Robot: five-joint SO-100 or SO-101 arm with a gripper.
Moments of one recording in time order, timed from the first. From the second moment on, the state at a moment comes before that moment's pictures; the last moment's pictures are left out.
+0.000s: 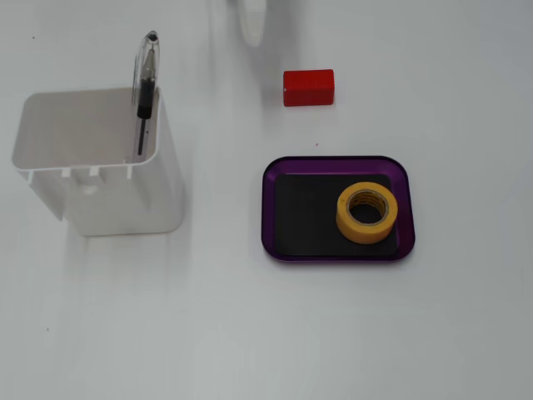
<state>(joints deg) 6.9 178.3 154.4 67.1 -17.9</state>
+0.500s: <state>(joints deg) -7.6 125.8 117.8 78.8 -3.3</state>
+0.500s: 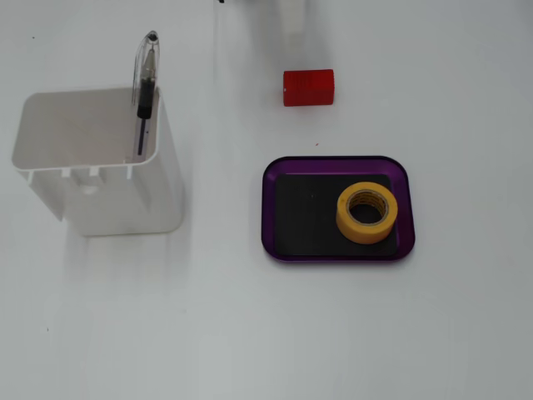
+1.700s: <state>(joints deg) -9.1 106.4 129.1 55.6 -1.5</state>
